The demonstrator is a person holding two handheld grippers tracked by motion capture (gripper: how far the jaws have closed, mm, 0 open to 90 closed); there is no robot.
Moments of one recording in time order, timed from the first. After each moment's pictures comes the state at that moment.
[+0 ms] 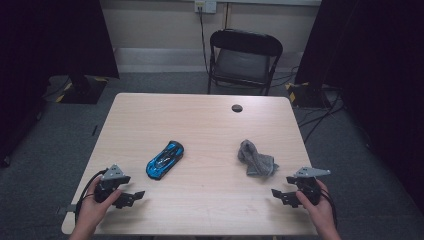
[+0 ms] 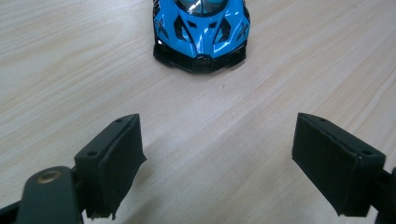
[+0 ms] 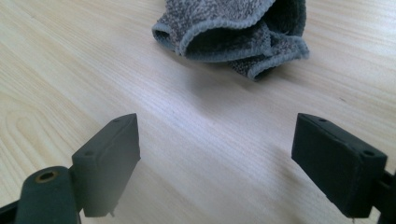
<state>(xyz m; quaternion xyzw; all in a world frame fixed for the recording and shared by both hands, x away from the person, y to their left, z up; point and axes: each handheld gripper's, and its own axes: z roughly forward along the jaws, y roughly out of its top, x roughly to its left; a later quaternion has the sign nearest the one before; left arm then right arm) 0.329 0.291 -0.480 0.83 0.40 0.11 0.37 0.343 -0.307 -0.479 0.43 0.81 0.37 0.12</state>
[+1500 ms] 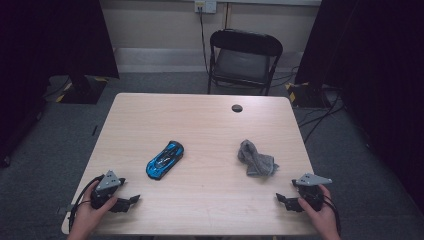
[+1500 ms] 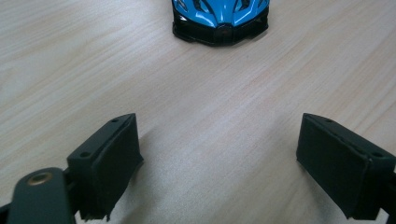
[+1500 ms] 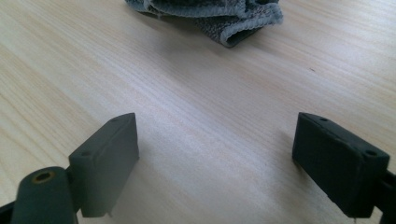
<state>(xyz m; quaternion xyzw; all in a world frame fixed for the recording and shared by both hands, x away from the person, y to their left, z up) 0.321 0.305 -0.500 0.84 0.38 0.16 0.37 0.333 -0.319 -0.499 0.41 0.82 0.35 0.18</state>
